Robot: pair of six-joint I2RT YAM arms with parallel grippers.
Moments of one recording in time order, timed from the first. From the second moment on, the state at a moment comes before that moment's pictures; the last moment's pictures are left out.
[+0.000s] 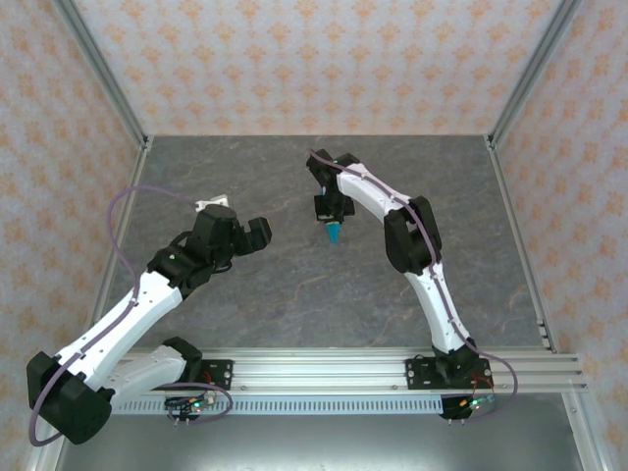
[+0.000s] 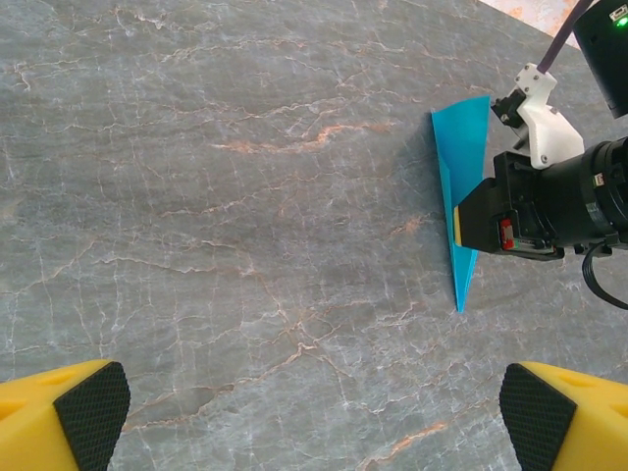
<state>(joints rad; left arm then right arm) -0.46 1.00 0.84 -0.58 -0.18 -0.70 0.57 2.42 2.13 -1.17 -0.01 0.45</state>
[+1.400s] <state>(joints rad) -0.37 1.08 0.89 -0.58 -0.18 -0.70 0.57 1.95 1.92 -1.18 0.11 0.36</state>
